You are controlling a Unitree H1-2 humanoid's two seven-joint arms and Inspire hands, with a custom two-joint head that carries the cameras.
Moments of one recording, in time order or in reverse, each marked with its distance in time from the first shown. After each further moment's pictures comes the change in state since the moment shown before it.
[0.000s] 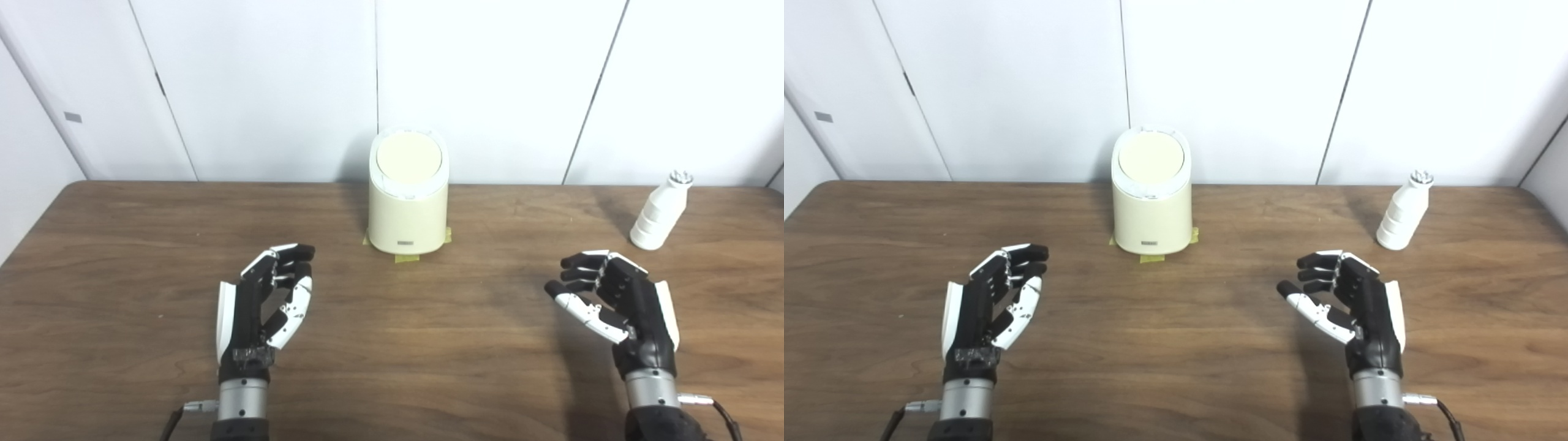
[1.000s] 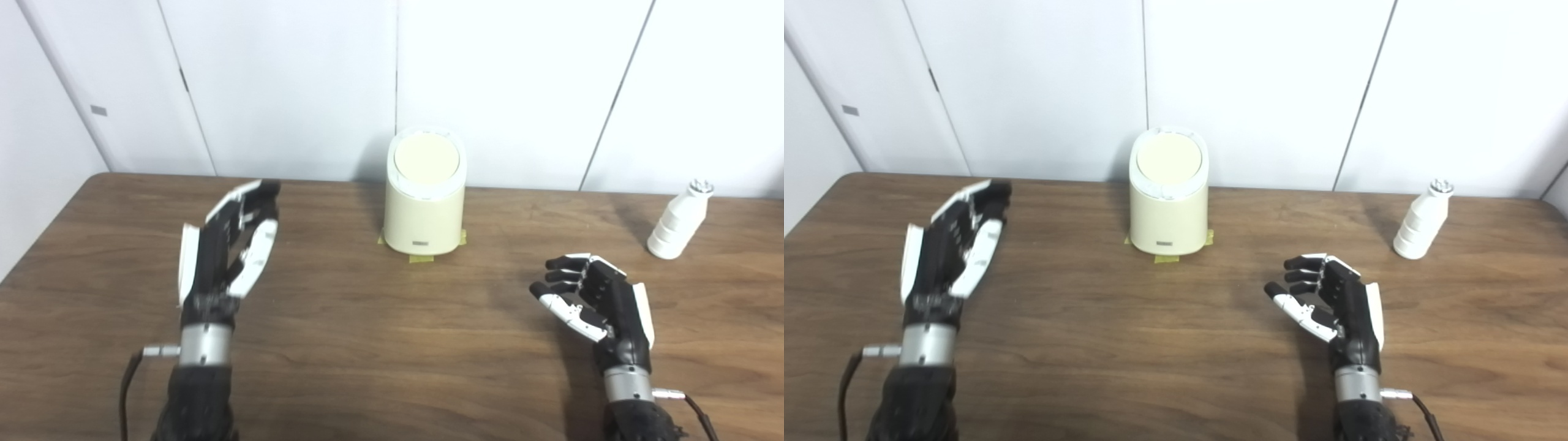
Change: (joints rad) left arm -0.250 0.107 0.057 -0.075 -0.022 0.204 -0.056; right arm -0.056 0.023 0.011 0.181 0.003 -0.127 -0.021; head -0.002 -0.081
